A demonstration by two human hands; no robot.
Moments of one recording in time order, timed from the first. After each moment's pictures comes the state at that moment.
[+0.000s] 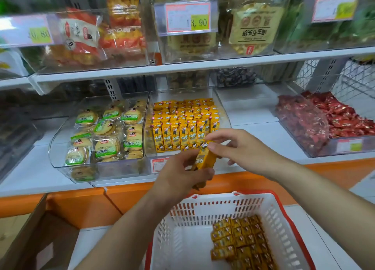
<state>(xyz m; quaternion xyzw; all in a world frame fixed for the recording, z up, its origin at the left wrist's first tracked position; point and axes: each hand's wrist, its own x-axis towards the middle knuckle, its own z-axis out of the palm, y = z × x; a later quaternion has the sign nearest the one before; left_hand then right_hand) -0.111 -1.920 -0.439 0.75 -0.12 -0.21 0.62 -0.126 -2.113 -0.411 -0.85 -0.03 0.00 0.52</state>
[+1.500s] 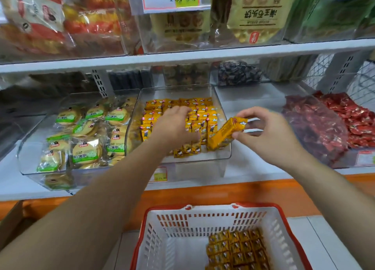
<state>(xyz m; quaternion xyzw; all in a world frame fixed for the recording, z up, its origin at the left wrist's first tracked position) 0.057 -1.981 -0.457 0.96 -0.23 0.04 0.14 -0.078 -2.187 -0.441 -0.84 -0.01 -0.21 0.50</state>
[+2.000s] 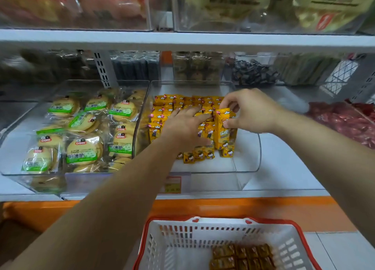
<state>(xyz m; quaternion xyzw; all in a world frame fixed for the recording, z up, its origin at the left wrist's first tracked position) 0.114 -1.971 -0.498 0.95 -0.32 0.05 0.05 0.043 -2.158 -0.415 -0.98 -0.09 -0.06 0.14</state>
